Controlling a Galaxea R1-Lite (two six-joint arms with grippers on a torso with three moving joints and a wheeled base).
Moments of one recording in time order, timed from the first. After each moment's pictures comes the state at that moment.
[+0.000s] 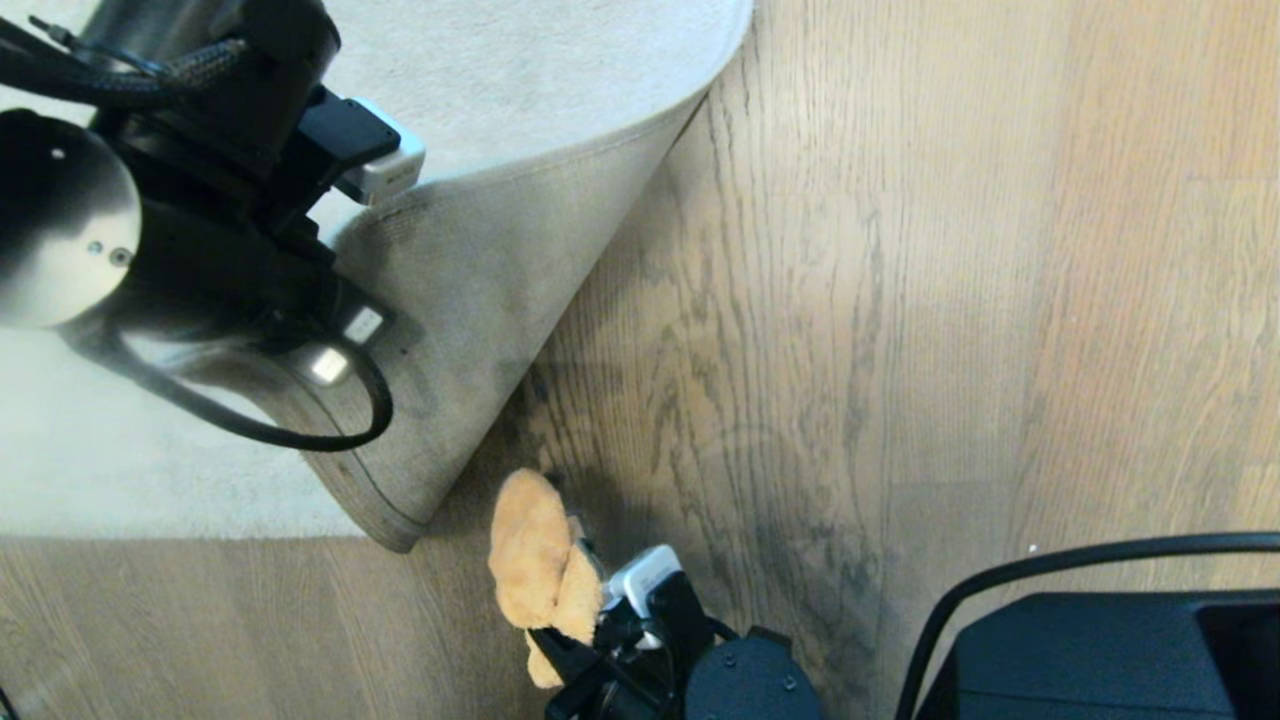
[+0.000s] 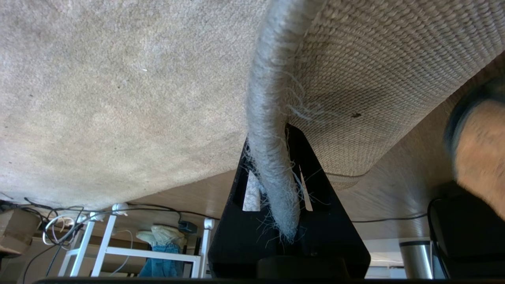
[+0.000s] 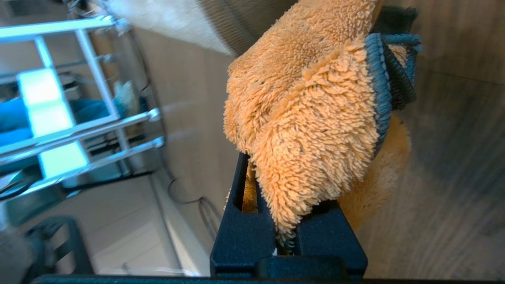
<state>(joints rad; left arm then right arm) -0.62 1.56 -1.59 0.76 0.74 0.22 1.16 2.27 -0.70 -1.52 -0.25 0.25</state>
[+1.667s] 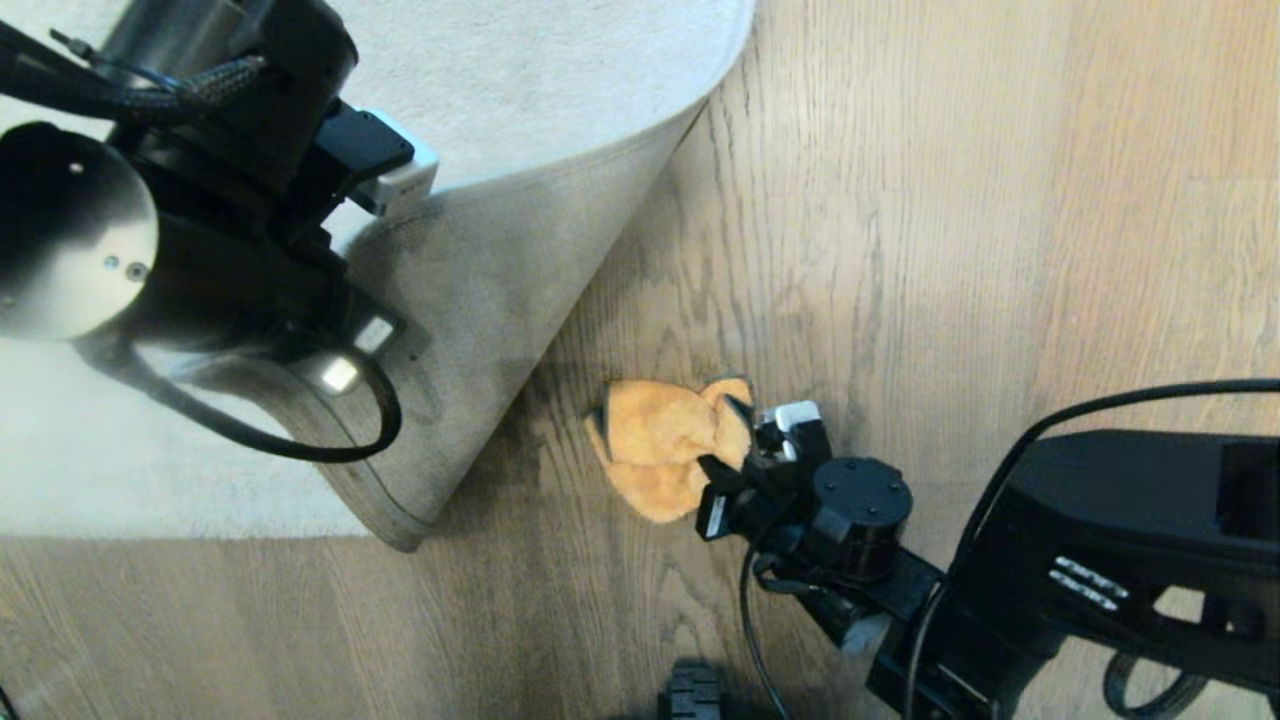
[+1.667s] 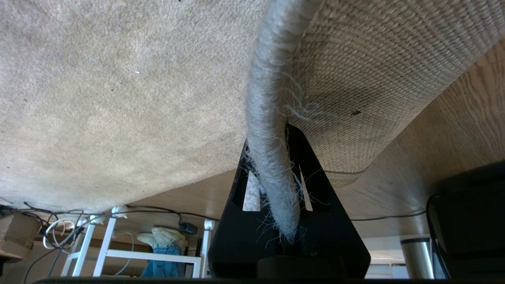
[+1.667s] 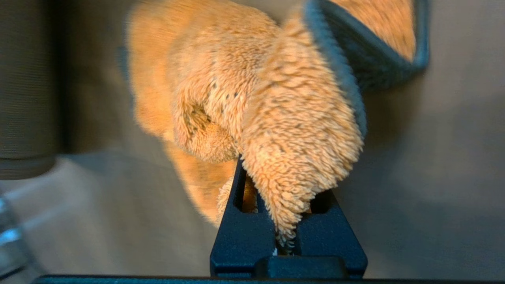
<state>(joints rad) -0.64 1.57 -1.58 0.76 0.74 0.22 0.75 2.23 -0.70 -1.52 -0.26 0.17</state>
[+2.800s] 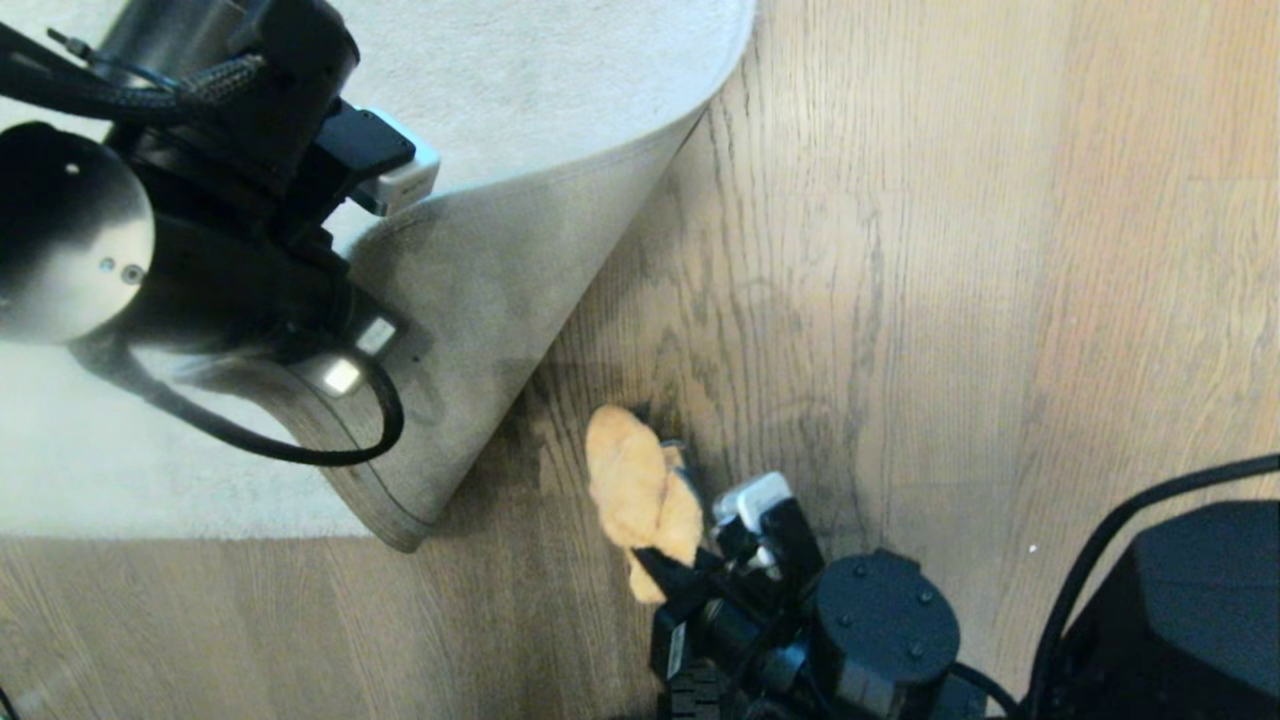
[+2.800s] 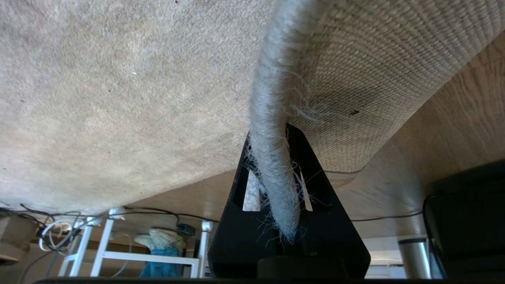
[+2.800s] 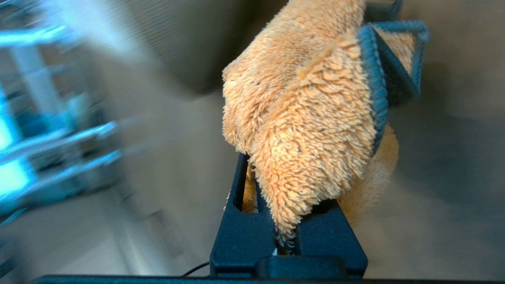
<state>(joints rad) -0.65 1.56 -1.57 0.76 0.74 0.20 1.05 2.10 -0.54 -1.52 -0.26 0.17</state>
